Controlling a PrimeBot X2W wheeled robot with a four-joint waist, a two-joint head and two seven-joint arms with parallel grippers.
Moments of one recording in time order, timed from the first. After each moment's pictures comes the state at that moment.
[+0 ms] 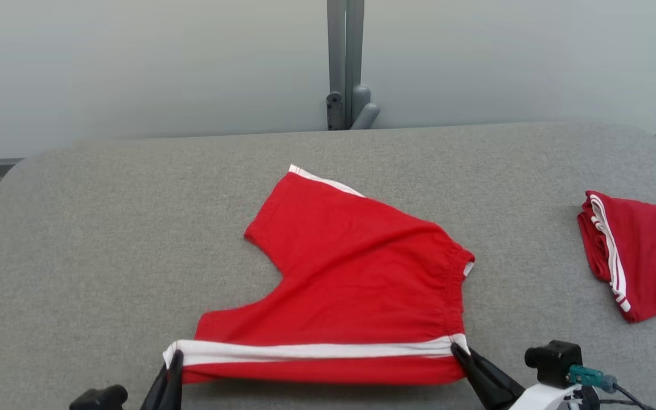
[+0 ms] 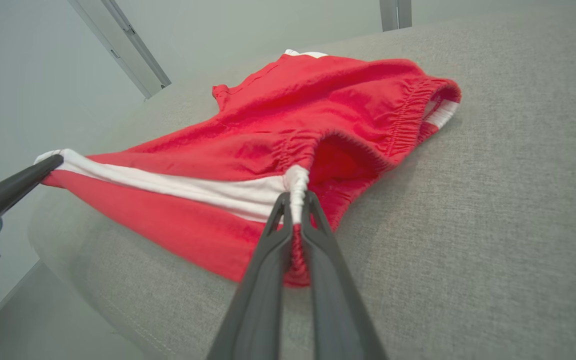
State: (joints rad) left arm 0.02 0.18 -0.21 0.43 -0.56 -0.13 -0.26; right arm -0.10 -0.38 0.64 0.33 0.75 0.13 -0.26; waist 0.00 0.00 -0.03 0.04
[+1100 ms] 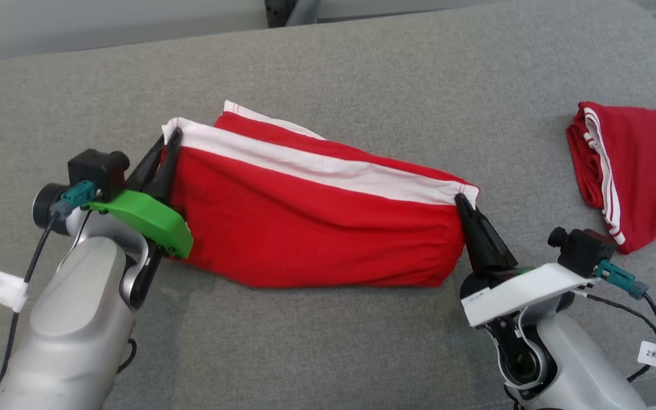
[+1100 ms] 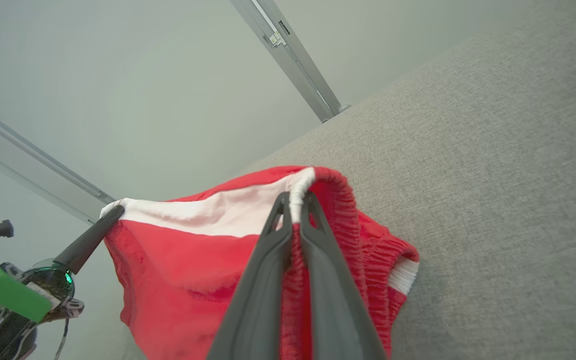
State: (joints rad) left arm -0.67 0.28 -0.48 0.68 -0.54 -0.13 -0.26; right arm -0.26 -0.16 0.36 0.23 0.83 0.13 -0.26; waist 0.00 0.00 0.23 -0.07
